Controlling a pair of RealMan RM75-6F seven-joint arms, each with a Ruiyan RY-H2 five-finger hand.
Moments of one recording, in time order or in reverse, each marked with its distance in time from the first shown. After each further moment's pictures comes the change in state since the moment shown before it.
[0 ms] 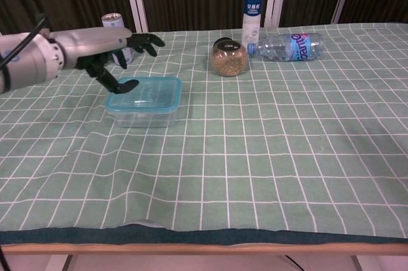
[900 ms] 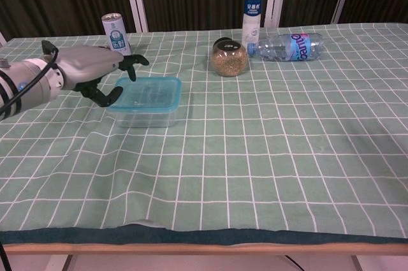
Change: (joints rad) left arm 0.044 -0.120 -0.013 0.153 -0.049 0.014 0.247; right arm 0.000 0.005 -0.001 0.002 0.000 0.001 0.010
